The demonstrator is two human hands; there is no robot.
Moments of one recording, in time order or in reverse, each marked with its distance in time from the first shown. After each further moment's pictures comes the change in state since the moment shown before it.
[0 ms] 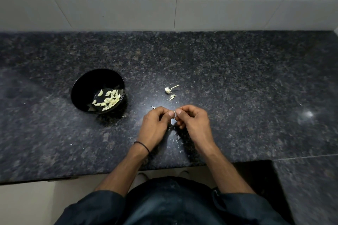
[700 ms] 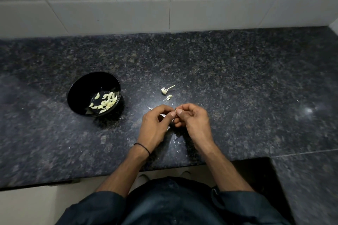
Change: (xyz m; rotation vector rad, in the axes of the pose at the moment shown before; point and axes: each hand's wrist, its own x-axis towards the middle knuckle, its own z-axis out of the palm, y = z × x) left_hand -0.005 0.009 0.008 -0.023 -0.003 0.132; right_hand 0.007 0.007 -0.006 0.129 -0.003 0.014
